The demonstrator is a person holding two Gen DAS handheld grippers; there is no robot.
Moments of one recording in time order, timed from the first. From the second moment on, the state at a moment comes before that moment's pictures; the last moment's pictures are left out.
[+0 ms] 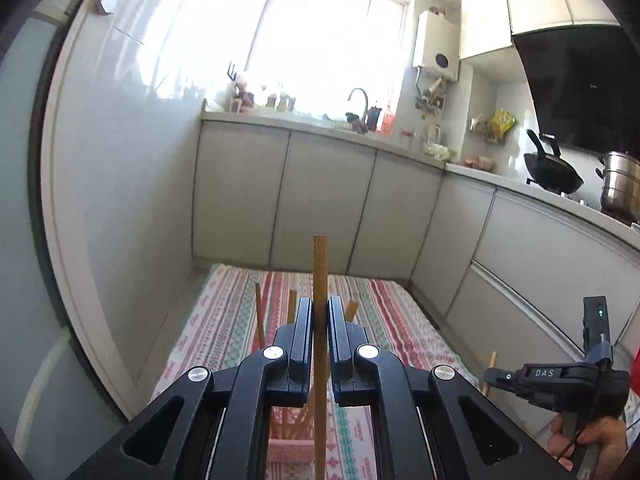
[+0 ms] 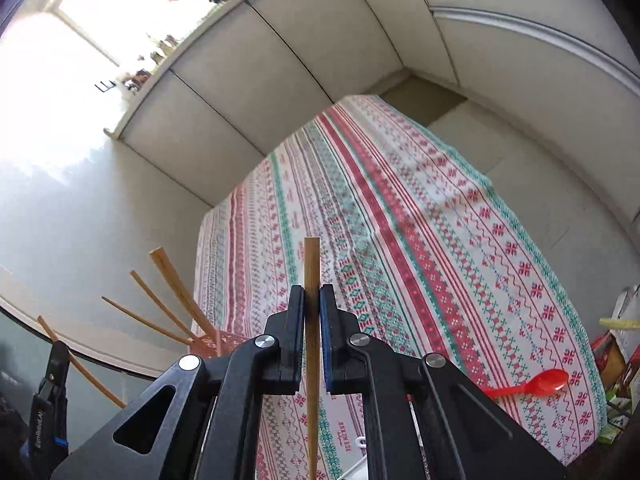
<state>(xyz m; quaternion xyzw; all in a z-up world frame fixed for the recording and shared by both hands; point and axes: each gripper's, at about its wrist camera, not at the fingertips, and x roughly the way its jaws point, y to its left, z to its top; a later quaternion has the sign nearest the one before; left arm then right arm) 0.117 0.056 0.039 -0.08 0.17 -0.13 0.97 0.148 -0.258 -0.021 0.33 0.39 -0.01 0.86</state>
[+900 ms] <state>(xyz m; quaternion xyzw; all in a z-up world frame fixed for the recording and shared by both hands) 0.202 0.070 -0.030 -0.10 0.13 0.00 0.99 0.155 -0.235 -0.001 0.28 0.34 0.01 0.90</state>
